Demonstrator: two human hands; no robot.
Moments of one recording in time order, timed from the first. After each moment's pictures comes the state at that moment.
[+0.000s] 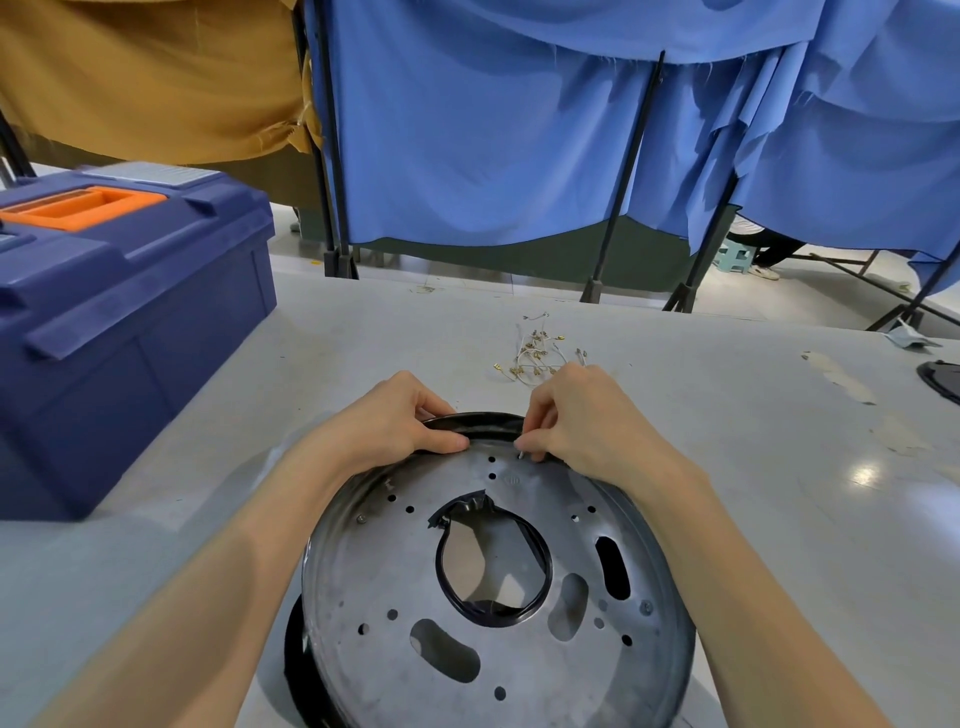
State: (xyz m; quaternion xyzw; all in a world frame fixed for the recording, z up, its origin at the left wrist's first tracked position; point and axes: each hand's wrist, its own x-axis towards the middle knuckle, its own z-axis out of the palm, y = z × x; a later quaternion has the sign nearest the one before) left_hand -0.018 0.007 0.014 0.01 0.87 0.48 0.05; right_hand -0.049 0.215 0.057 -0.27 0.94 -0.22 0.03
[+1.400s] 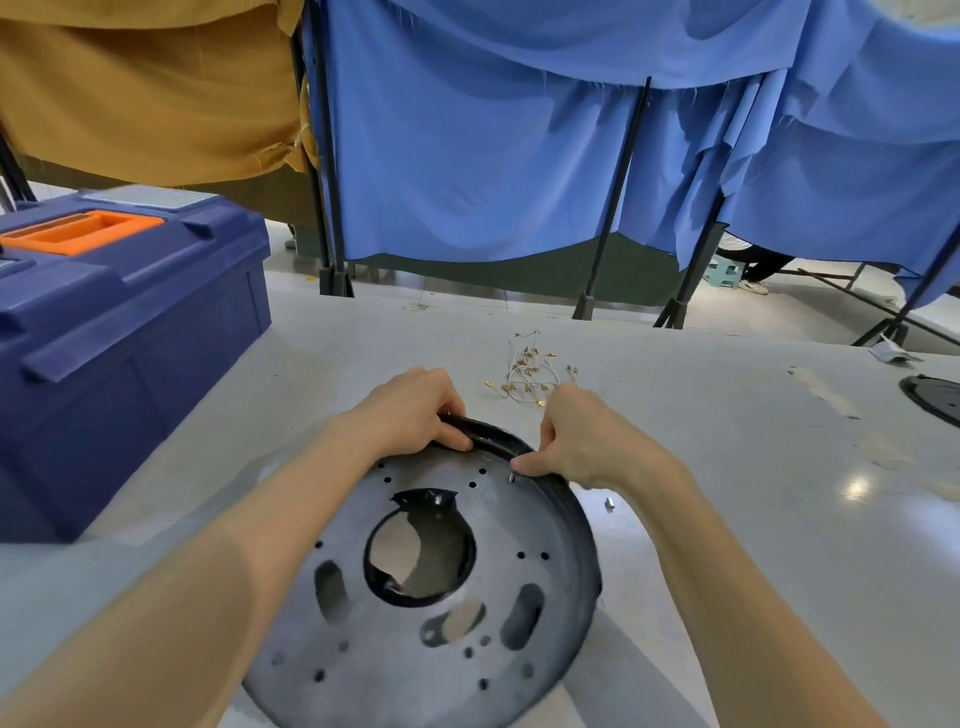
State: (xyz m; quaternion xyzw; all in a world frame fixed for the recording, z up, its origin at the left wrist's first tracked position) left_hand -0.044 0.024 0.039 0.02 0.97 0.23 0.02; right_hand -0.060 0.220 0.061 -0.21 0.96 -0.18 0.10
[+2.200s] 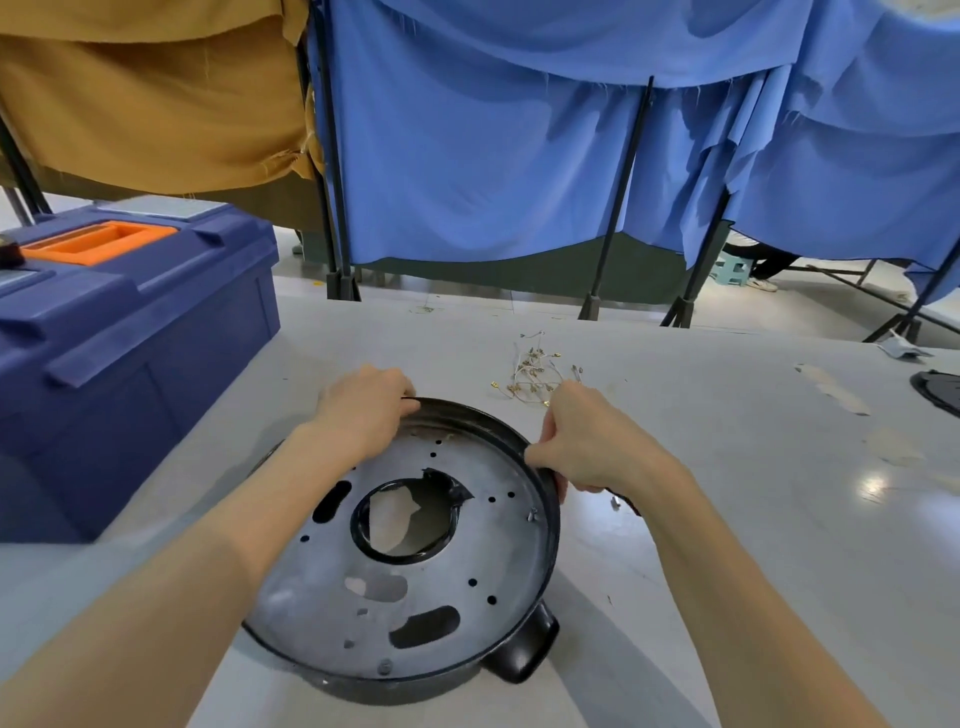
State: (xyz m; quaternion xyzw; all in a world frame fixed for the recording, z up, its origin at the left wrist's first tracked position) left_hand -0.023 0.004 0.044 -0.12 0.99 0.06 -0.01; right_hand -0.051 0.220 0.060 -0.22 0.94 -0.23 0.09
